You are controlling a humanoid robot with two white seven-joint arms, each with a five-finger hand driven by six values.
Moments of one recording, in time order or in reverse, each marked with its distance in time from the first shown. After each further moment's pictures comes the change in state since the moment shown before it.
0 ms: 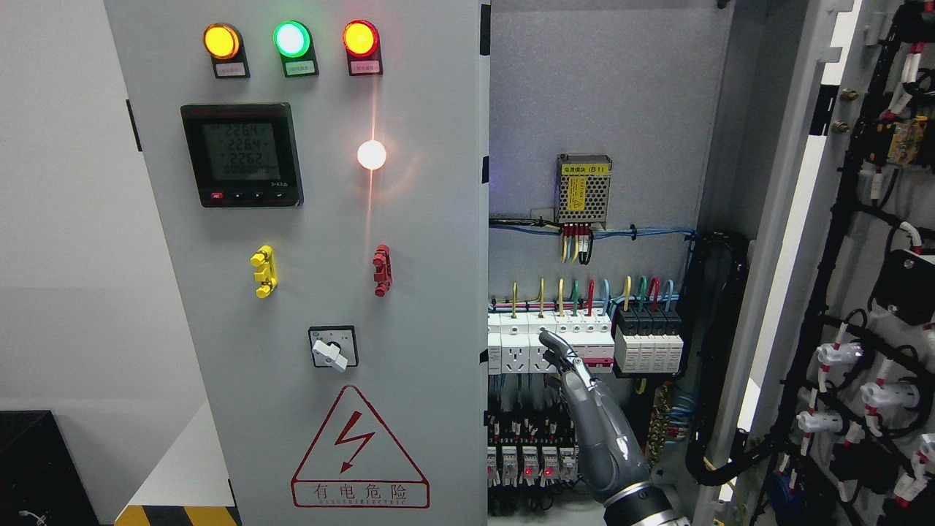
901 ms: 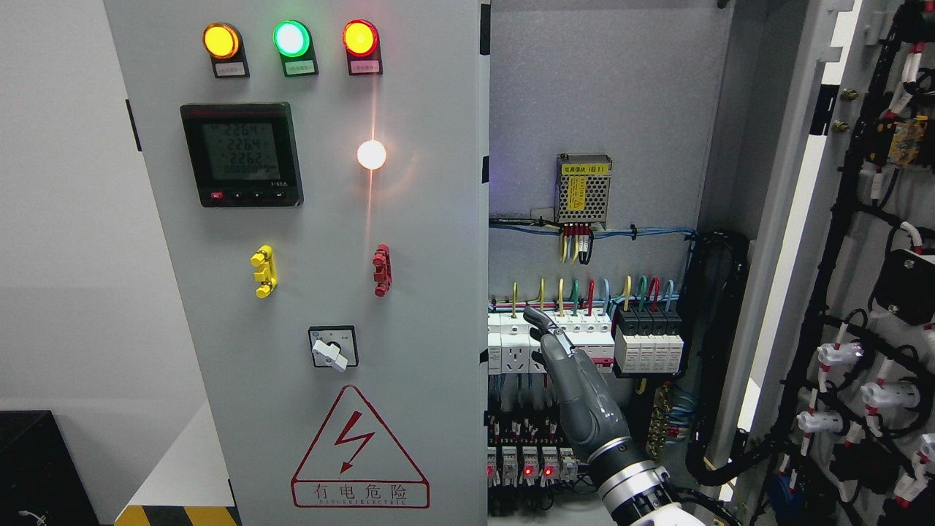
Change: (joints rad) left arm 0.000 -0.004 0.000 -0.002 0.001 0.000 0.000; right arm -0.132 0.002 0.014 0.110 -0.010 0.028 0.012
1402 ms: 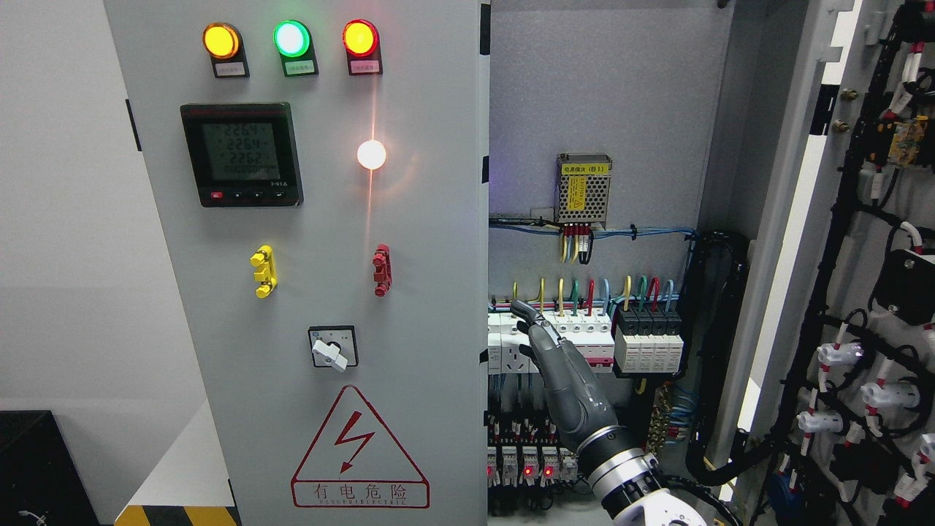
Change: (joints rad) left arm 0.000 -0.001 0.000 -0.001 0.000 0.000 0.000; right arm -0.034 0.000 0.017 0.031 -0.046 0.002 0.002
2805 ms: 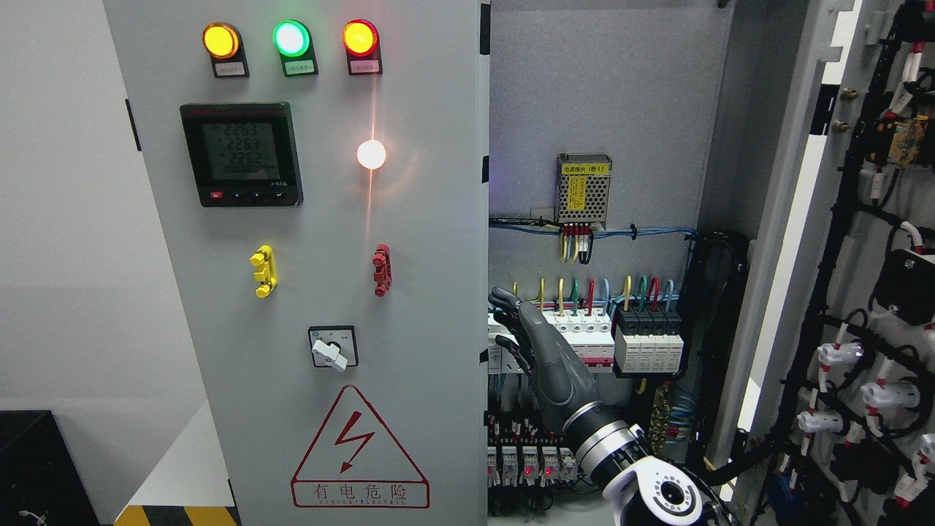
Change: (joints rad) left arm 0.000 -0.001 0.000 0.000 0.000 0.000 0.000; right arm -0.097 -0.012 0.006 0.096 -0.177 0.050 0.048
